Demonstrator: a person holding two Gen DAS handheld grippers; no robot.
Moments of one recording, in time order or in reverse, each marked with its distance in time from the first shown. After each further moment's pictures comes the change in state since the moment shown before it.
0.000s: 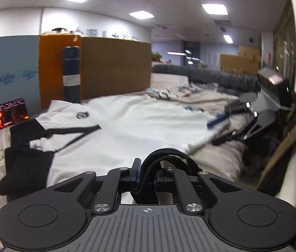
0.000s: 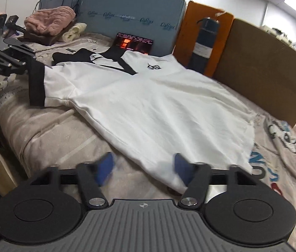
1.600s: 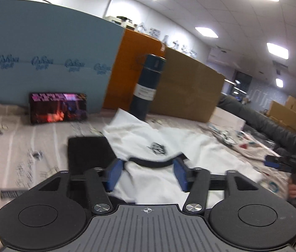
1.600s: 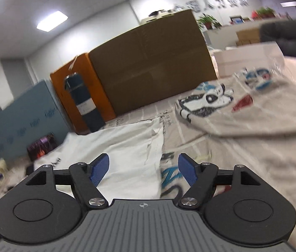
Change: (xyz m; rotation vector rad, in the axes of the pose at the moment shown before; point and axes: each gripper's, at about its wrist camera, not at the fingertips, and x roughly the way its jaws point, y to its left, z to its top) left arm 0.016 0.118 0.047 -0.330 0.020 0.139; right arm -0.020 -0.147 -0.029 0.848 -0.328 -0.234
